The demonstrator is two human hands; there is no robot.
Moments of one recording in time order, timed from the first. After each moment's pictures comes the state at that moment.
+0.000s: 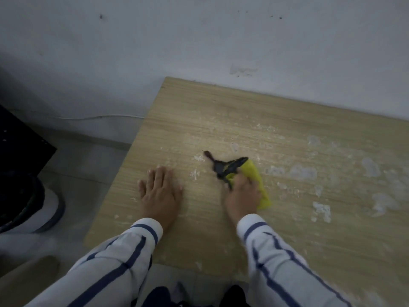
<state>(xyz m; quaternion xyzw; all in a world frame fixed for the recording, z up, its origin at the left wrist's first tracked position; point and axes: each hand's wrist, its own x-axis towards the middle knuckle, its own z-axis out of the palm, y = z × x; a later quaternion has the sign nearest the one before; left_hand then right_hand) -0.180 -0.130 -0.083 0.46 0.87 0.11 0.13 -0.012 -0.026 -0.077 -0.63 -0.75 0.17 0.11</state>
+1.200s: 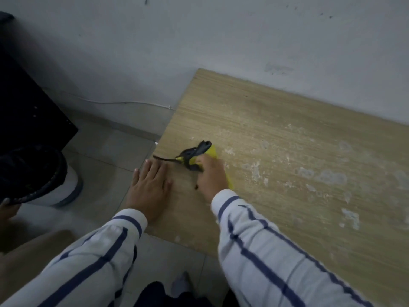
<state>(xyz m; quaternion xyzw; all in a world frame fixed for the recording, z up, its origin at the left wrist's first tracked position) -0.254 -0.199 -0.082 0.47 0.87 0.08 0.14 -0.132 -0.066 -0.056 -0.42 -0.84 0.33 0.12</state>
